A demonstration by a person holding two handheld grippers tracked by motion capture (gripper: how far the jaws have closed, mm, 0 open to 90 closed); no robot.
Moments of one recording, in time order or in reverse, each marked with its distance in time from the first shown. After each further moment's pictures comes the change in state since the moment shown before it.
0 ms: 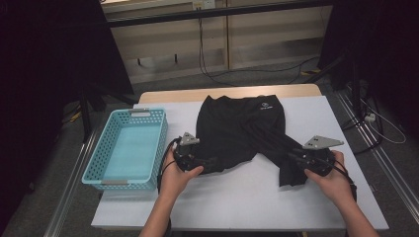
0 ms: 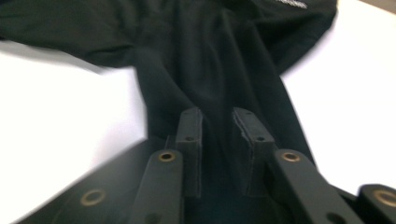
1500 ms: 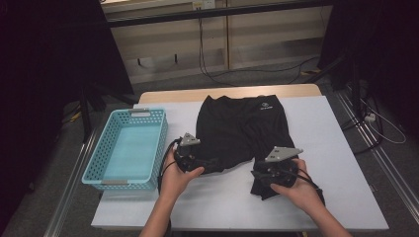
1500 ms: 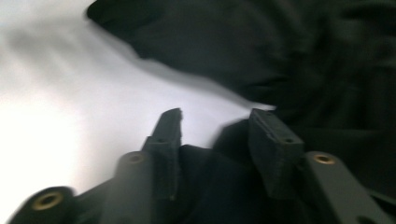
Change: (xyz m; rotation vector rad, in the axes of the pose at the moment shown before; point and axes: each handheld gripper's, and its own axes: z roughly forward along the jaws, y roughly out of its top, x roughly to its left) left arm -0.003 0.000 0.000 -0.010 -0.036 -0.012; right arm 0.077 0.023 0.029 0.007 0.232 -0.048
